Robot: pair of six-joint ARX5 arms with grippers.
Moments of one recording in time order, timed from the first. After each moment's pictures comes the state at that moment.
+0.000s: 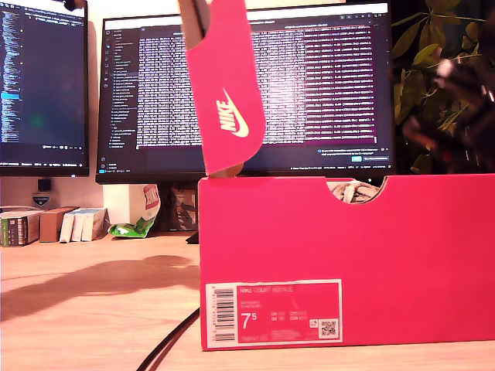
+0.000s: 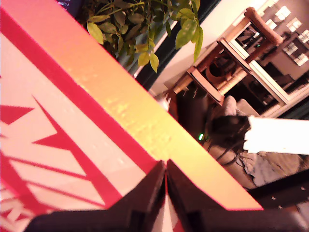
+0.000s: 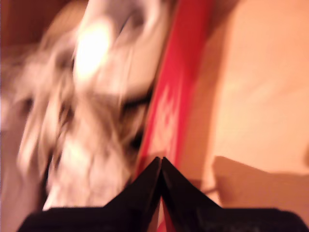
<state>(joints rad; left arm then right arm) -0.39 1.23 1.16 -0.38 0.90 -0.37 0.13 1.33 0.71 -0.10 -0.30 0.11</state>
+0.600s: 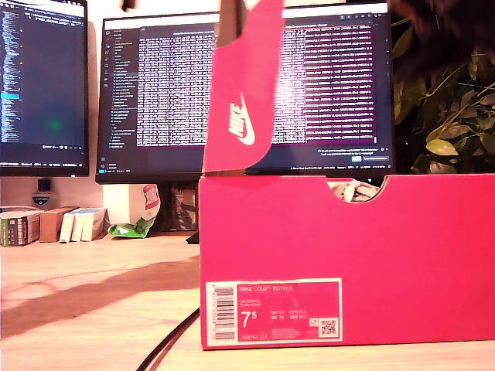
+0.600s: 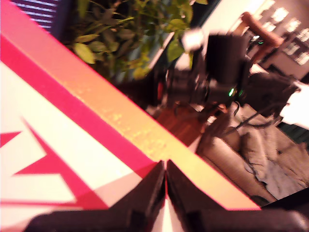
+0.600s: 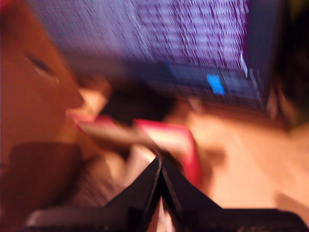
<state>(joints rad) -0.52 1.29 1.13 -0.10 0.74 -0.45 0.12 1.33 1.17 -0.30 -0.34 0.05</state>
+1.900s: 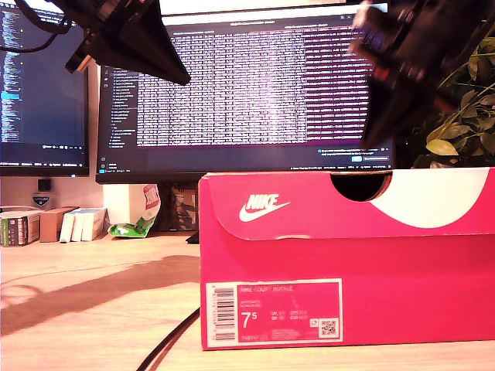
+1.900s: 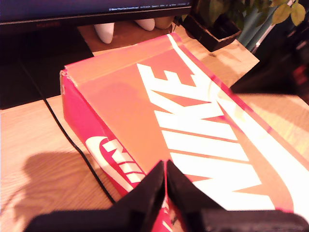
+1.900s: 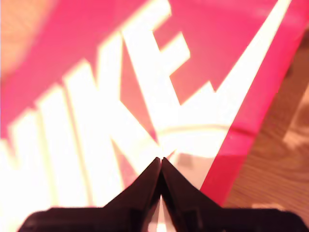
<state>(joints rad) -0.48 1.33 1.10 -0.38 0.37 -0.18 0.28 1.64 1.33 -0.76 -0.30 -0.15</state>
